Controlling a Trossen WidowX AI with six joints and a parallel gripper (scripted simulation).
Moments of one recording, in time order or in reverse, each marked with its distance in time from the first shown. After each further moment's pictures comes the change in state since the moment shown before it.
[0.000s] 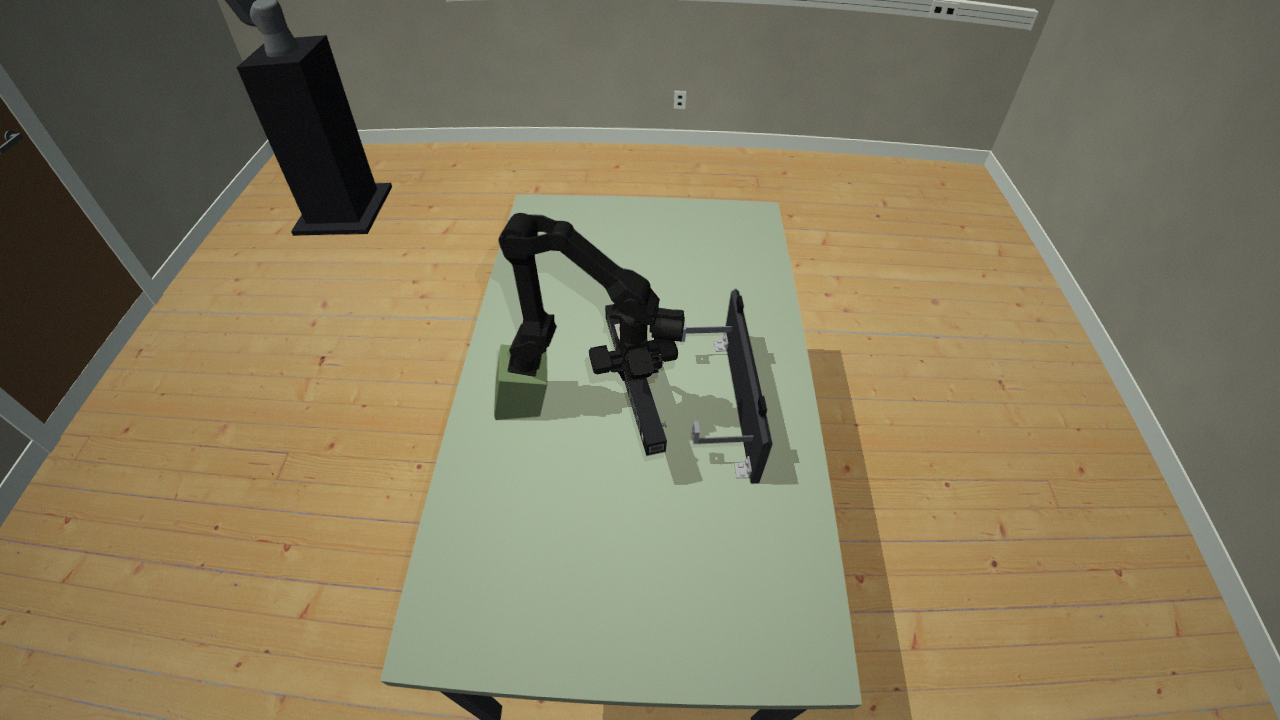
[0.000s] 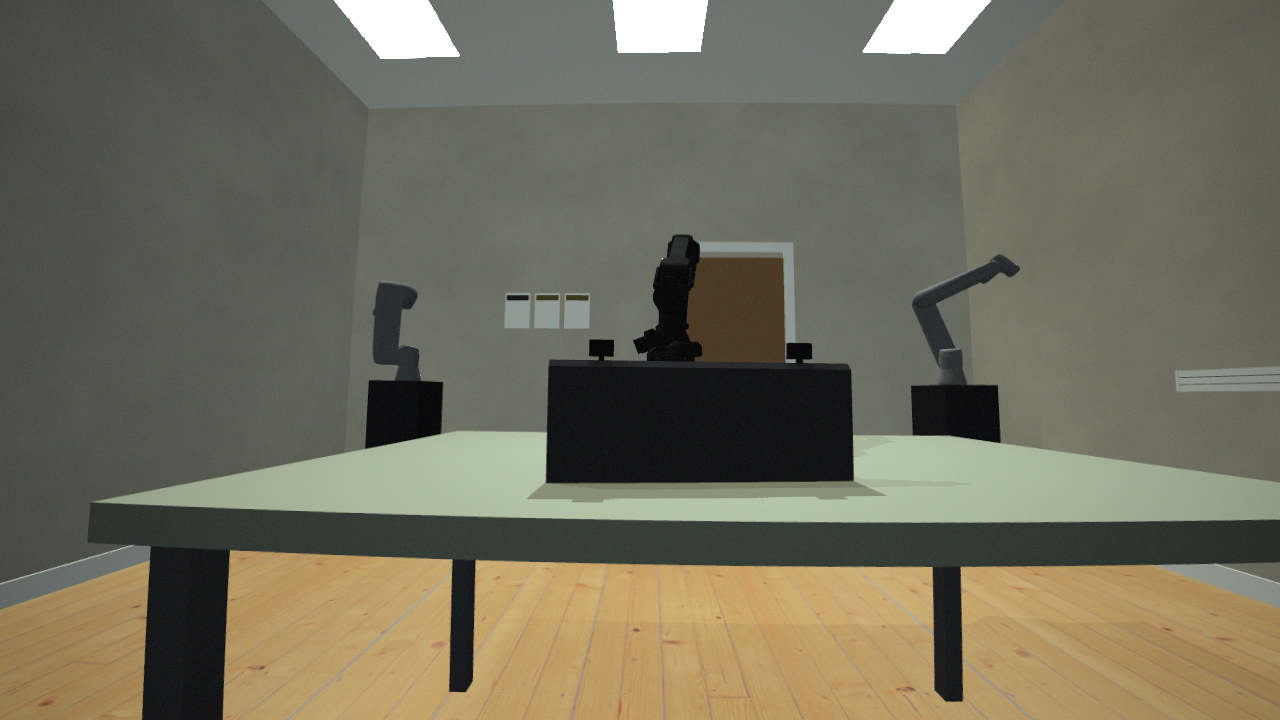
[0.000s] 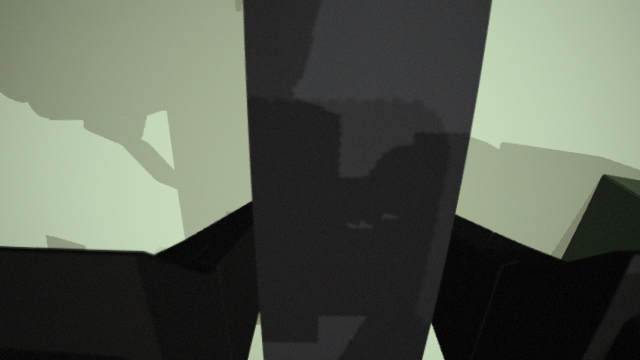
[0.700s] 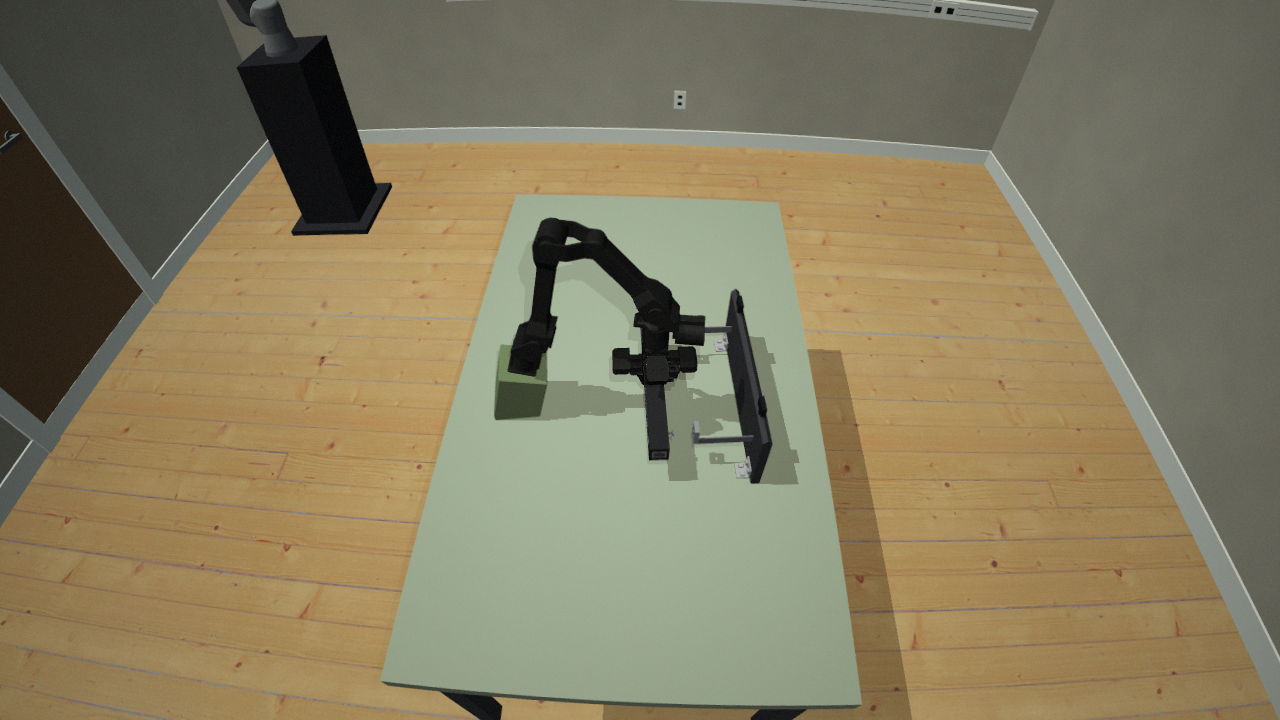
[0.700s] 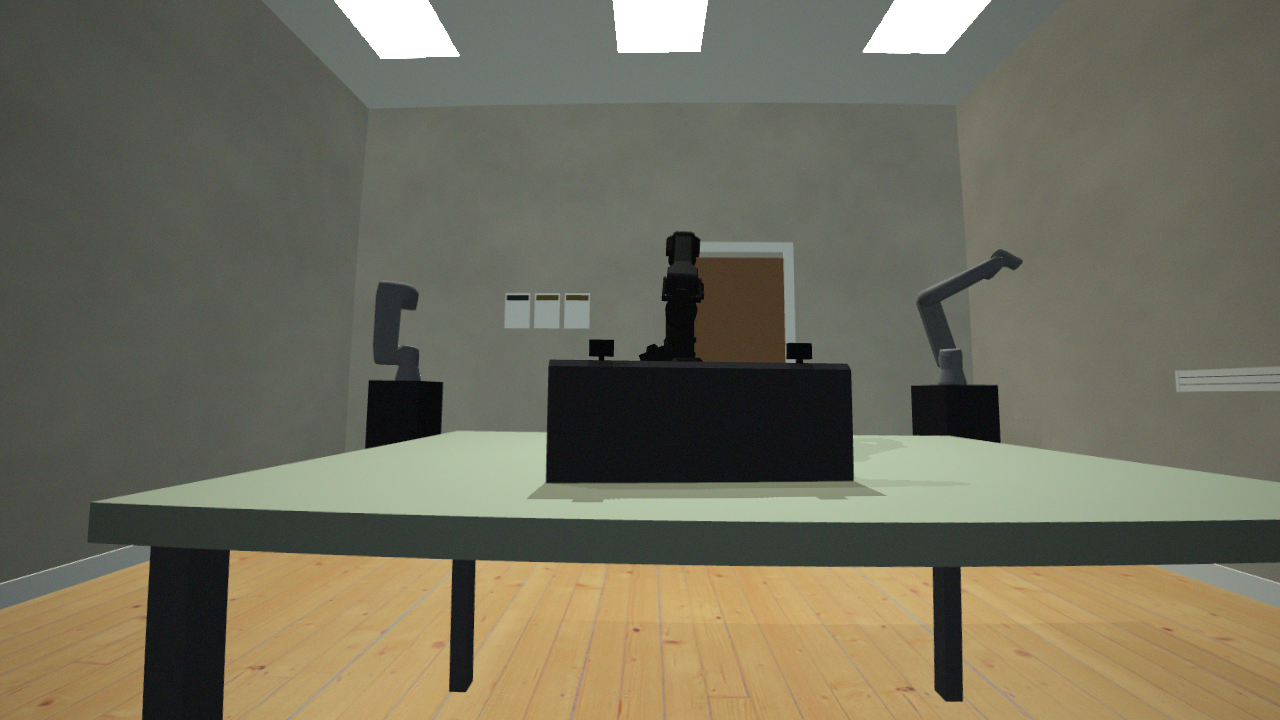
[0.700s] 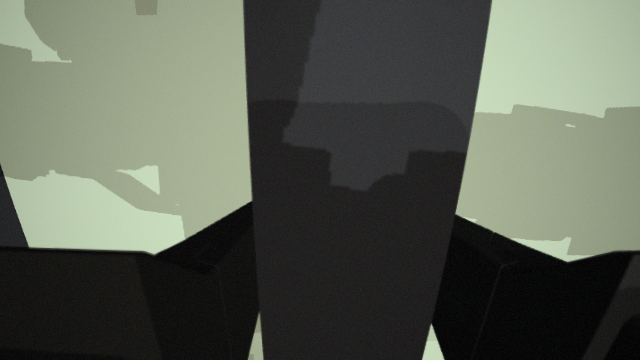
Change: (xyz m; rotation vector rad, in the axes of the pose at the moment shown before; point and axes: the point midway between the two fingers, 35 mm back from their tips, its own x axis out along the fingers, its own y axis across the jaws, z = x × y) arm 0.035 0.048 0.001 0.197 -0.005 -0.004
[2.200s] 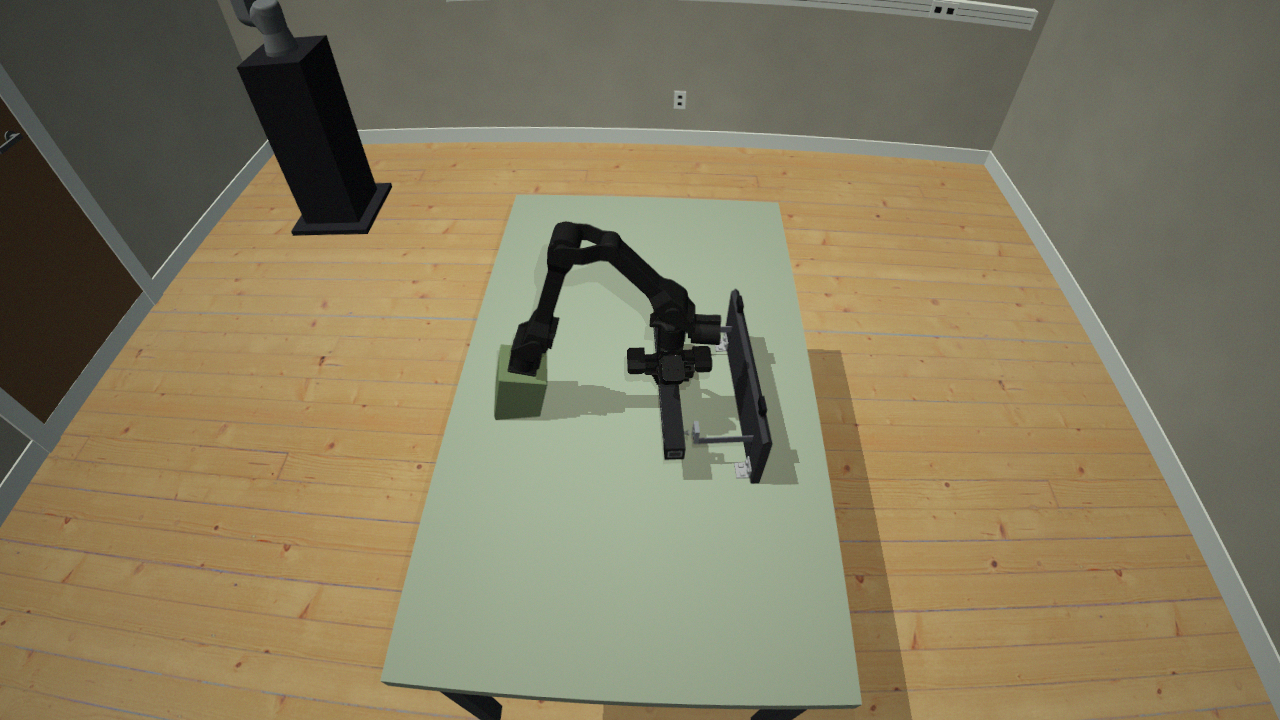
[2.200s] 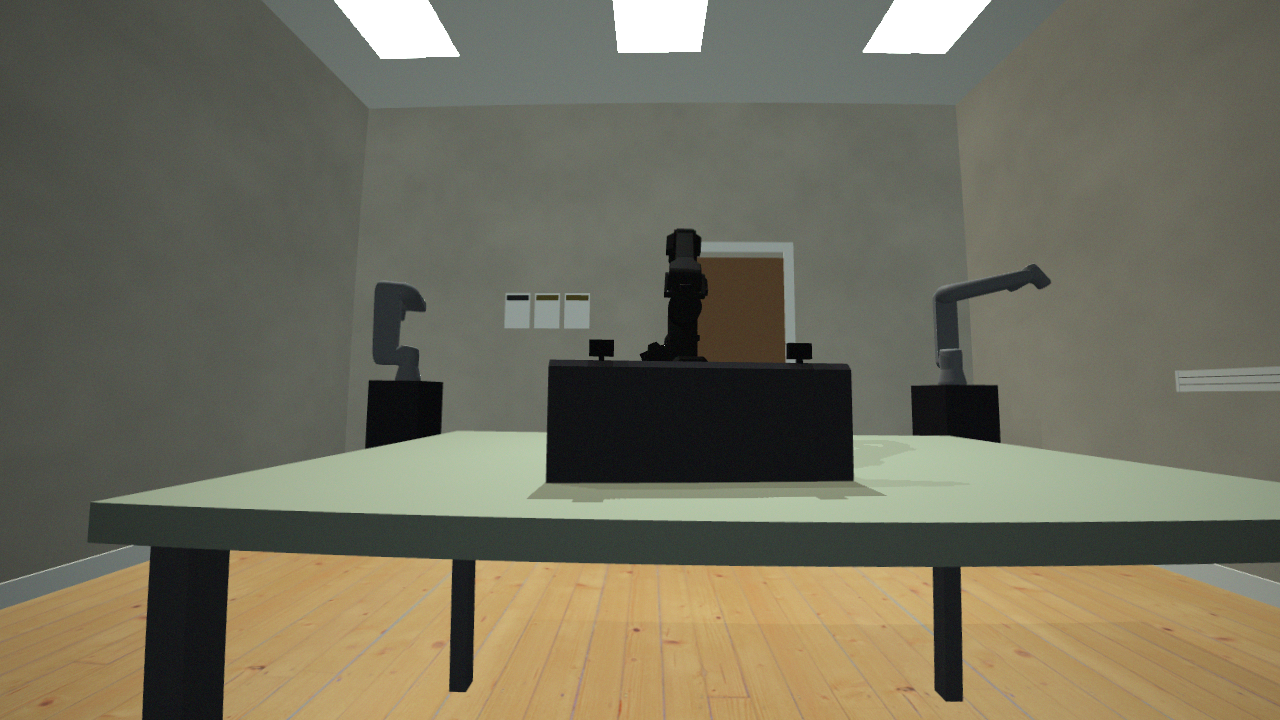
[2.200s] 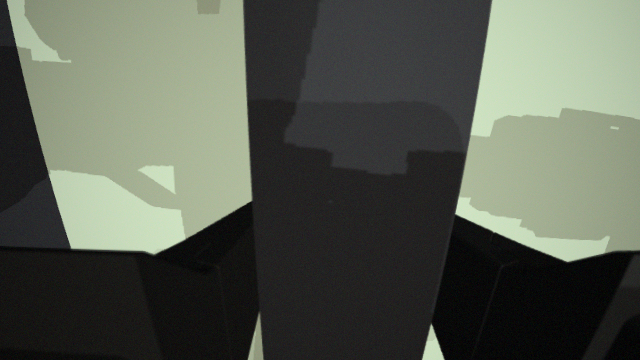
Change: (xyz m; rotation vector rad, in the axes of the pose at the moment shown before) arm 0.000 0.033 0.000 0.000 0.000 0.001
